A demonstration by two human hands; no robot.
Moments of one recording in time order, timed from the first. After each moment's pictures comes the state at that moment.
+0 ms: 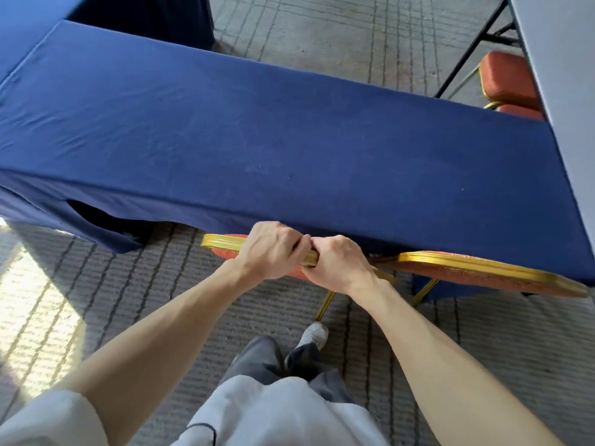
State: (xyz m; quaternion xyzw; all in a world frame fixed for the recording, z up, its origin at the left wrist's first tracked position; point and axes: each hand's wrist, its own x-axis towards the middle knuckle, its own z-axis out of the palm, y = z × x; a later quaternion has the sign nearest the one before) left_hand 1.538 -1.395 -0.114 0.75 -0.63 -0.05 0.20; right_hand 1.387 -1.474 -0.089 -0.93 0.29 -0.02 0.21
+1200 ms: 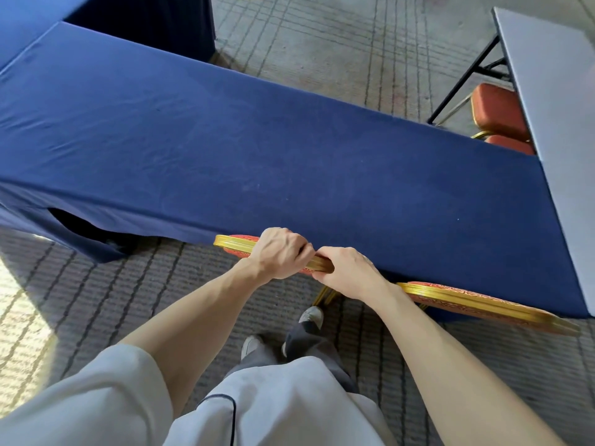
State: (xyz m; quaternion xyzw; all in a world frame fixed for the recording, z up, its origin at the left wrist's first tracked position) left_hand 1.564 -1.455 -0.149 0.75 -0.63 -0.08 0.18; right_hand 1.401 -1.533 -0.096 -0.90 0.32 0.13 0.26
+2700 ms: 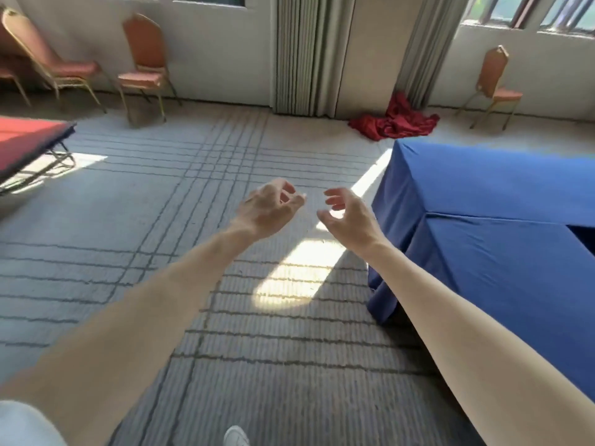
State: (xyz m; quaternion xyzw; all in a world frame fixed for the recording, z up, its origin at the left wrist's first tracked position) left_hand 1.669 -0.859 0.075 0.93 0.15 0.09 0.33; right_hand 1.749 -1.033 0.058 -0.87 -0.29 0.05 0.39
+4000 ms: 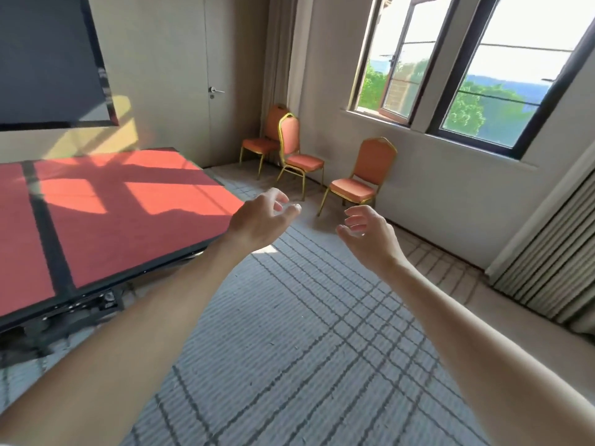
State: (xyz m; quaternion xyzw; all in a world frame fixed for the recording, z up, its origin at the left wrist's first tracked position) left_hand 1.936 0.204 0.151 0.78 0.47 0.31 0.26; right_hand 2.149 0.119 0.143 -0.70 -0.56 0.12 0.41
